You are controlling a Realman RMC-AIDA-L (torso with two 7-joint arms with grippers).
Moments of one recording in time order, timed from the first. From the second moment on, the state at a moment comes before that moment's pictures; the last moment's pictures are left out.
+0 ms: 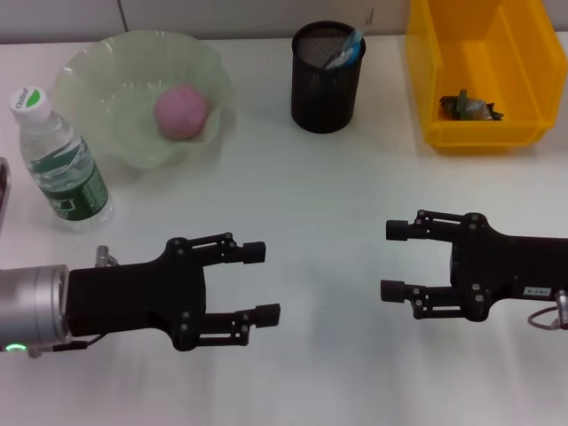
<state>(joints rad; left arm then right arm) -0.40 -1.92 1.65 0.41 1.08 1.58 -1.01 0.50 2.06 -0.51 -0.45 -2.14 -1.78 1.01</state>
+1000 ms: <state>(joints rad) -0.40 -1.92 1.64 0.41 1.09 1.59 -1.00 0.52 2.06 -0.52 -0.45 -2.14 -1.77 1.01</state>
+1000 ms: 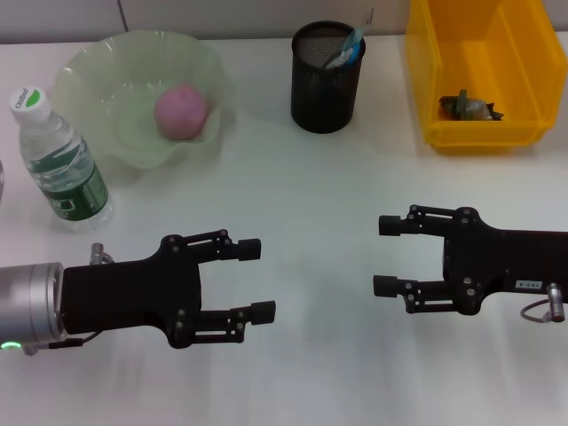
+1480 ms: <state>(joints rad) -0.41 -1.92 1.64 0.41 1.09 1.58 -1.00 0.52 2.06 -0.52 -0.45 -2.14 -1.76 1.01</state>
